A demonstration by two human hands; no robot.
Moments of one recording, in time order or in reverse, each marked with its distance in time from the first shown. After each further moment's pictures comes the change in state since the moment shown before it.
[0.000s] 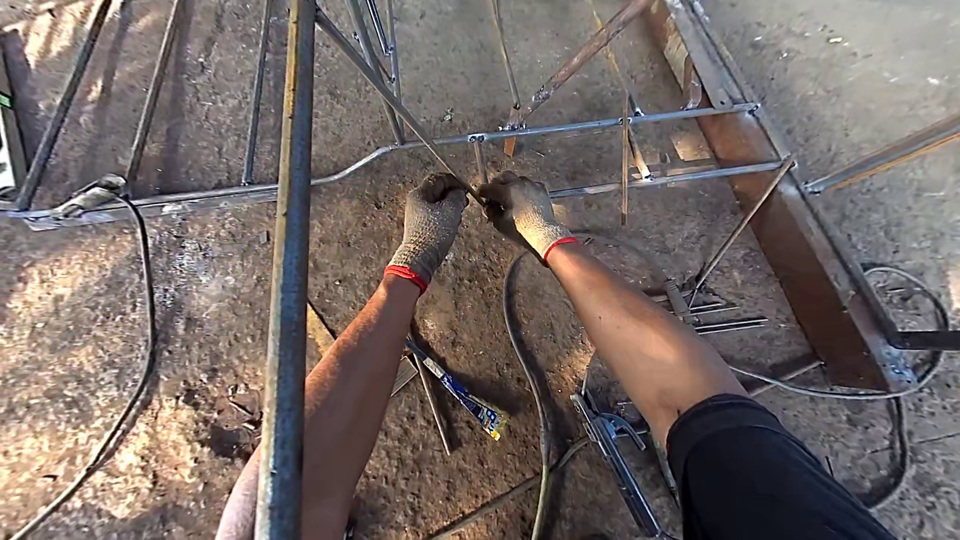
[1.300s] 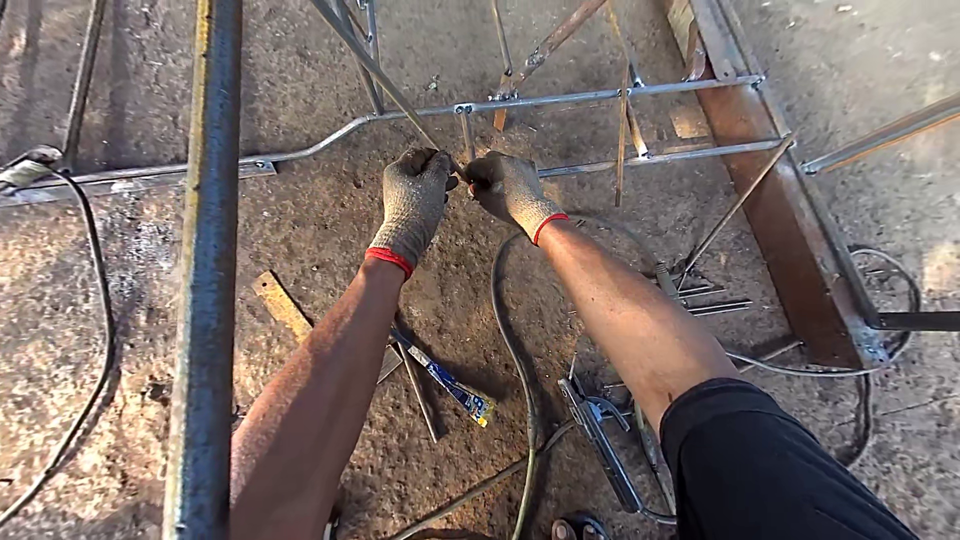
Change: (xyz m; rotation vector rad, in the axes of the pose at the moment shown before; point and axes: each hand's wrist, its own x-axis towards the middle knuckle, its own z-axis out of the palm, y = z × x) left_hand 0.000 0.005 0.009 -0.030 0.065 -0.081; right_hand 0.006 0.002 -0.002 0.135 -0.071 0.029
